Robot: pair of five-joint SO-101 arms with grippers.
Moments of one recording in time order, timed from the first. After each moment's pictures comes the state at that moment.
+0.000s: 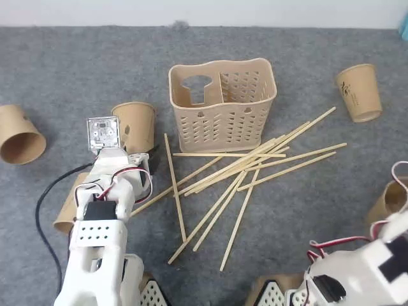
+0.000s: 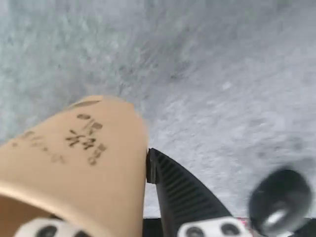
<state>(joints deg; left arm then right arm) -8.1 -53.1 77.8 29.9 7.8 51.6 2.9 -8.1 100.6 51.6</state>
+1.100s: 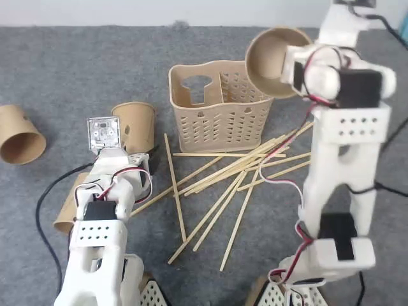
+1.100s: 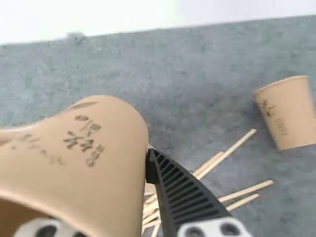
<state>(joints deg) -8.1 -53.1 77.8 29.9 6.5 -8.4 5.4 -46.2 93.5 -10.5</state>
